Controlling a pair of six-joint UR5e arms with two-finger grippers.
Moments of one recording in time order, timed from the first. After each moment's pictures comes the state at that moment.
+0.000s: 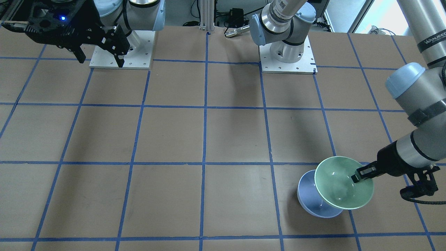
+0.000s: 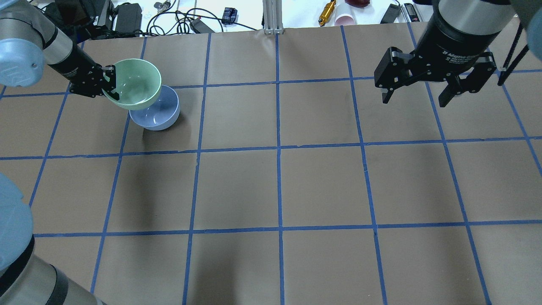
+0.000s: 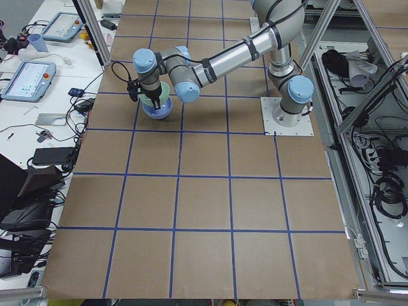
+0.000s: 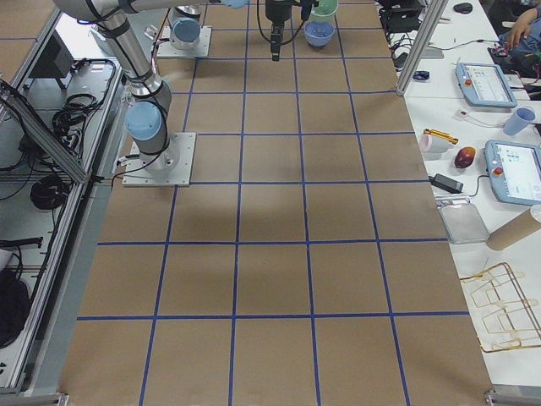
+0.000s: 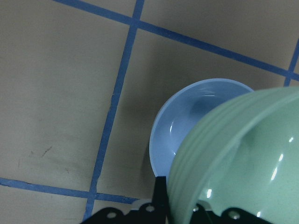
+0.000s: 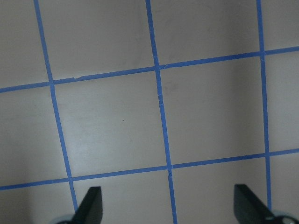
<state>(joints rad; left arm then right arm) -1.20 -2.01 -1.49 -1.26 1.41 0.09 1.58 -1.67 1.55 -1.46 -1.56 0.13</state>
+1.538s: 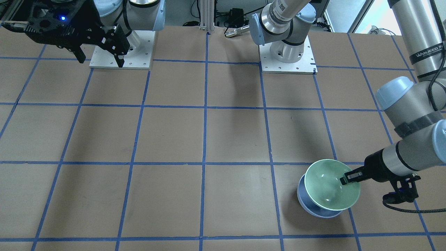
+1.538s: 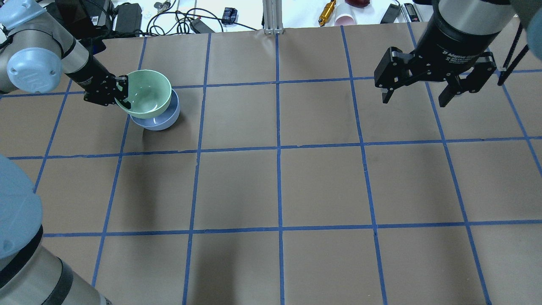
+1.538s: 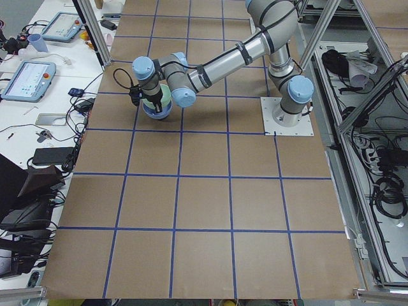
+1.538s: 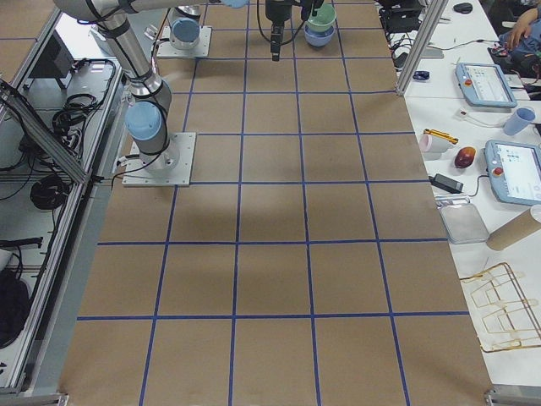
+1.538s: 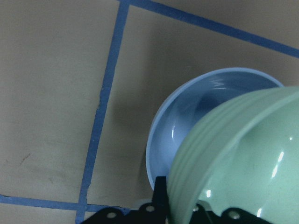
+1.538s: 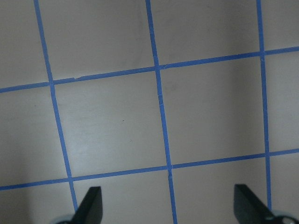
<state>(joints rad) -1.22 -2.05 -1.50 -1.25 1.41 0.10 1.58 -1.67 1.55 -1.46 -1.56 0.13</state>
